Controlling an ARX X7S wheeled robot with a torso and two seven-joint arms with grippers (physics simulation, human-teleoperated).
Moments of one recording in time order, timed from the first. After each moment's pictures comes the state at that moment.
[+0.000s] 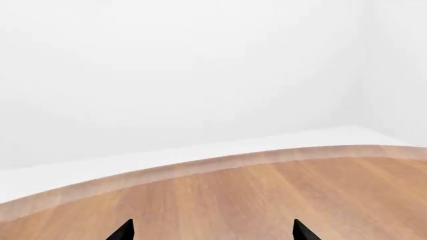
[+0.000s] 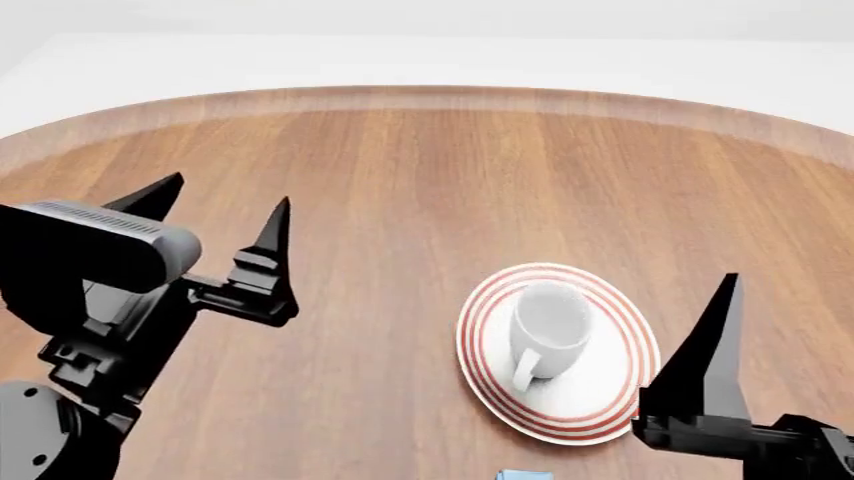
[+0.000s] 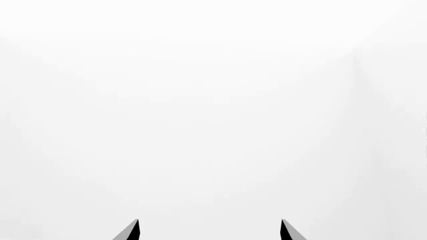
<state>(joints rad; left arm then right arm) -1.06 -1.19 1.25 0.62 -1.15 0.11 -0.73 -0.23 0.41 -0.03 -0.66 0.15 -0.35 0.41</state>
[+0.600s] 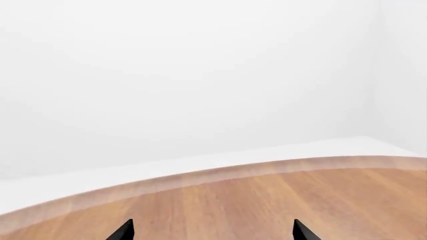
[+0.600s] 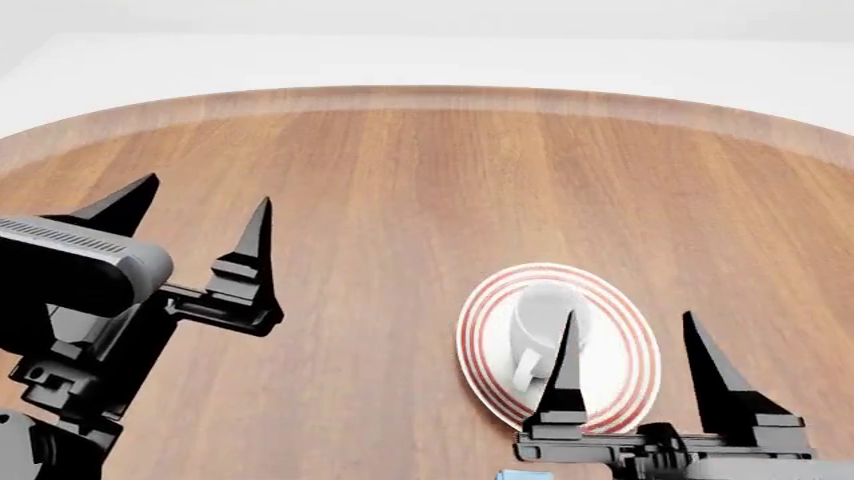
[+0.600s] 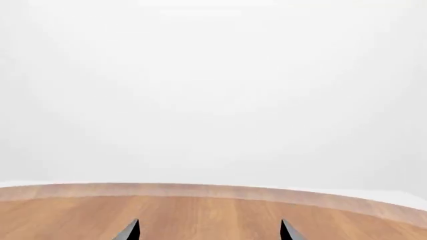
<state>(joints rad) -1.01 -1.24 1.24 0.66 -1.09 0.17 -0.76 -0.20 0.35 -0.28 -0.82 0.08 0.15 0.46</state>
